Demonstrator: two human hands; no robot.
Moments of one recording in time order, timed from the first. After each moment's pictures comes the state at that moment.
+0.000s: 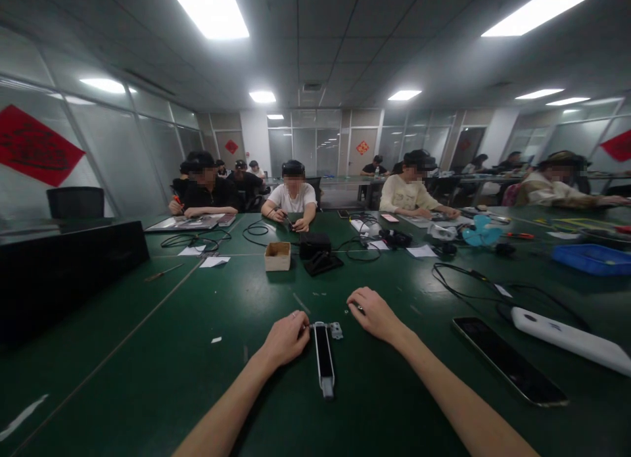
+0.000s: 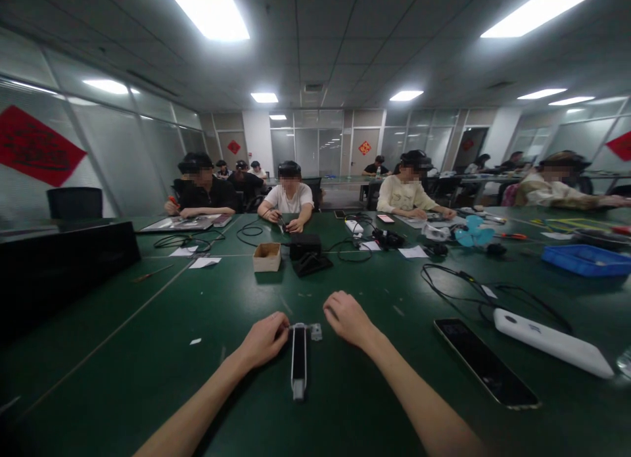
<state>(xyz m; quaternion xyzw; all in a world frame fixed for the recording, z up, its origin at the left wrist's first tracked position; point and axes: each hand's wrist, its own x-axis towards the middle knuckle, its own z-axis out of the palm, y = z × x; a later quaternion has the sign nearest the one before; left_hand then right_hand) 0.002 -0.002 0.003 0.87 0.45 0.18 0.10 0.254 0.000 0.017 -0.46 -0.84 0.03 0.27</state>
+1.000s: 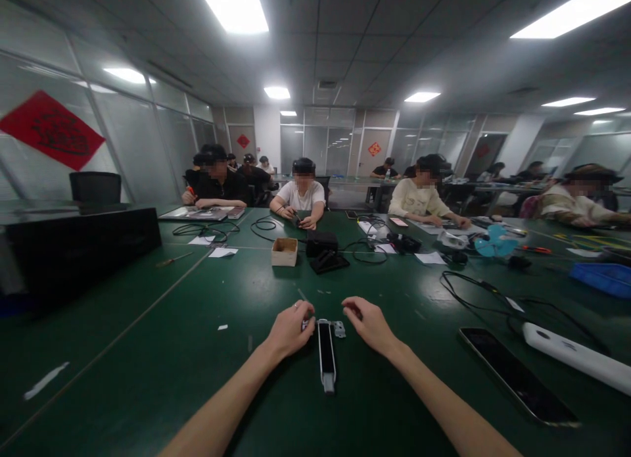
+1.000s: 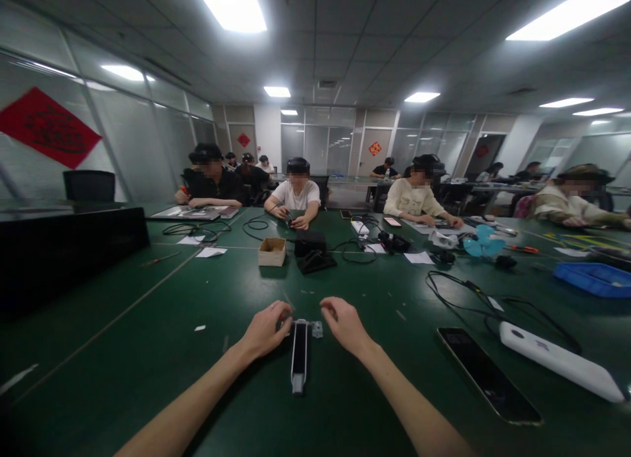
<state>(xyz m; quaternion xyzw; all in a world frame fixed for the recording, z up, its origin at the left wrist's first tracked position) 0.006 -0.011 0.013 0.84 0.47 0.24 0.10 0.235 -0.007 0.009 -0.50 -0.78 0.15 0.36</state>
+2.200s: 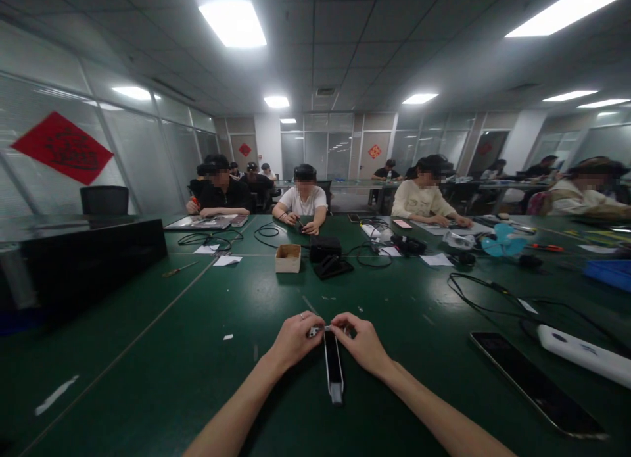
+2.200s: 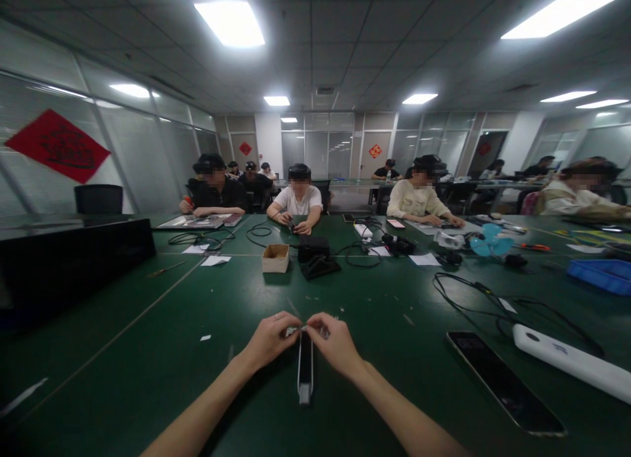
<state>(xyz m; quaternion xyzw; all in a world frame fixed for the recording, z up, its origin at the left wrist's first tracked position) 0.000 -0.008 0.016 0.86 0.38 0.30 0.12 0.197 -0.027 0.008 -0.46 -0.74 0.26 0.42</state>
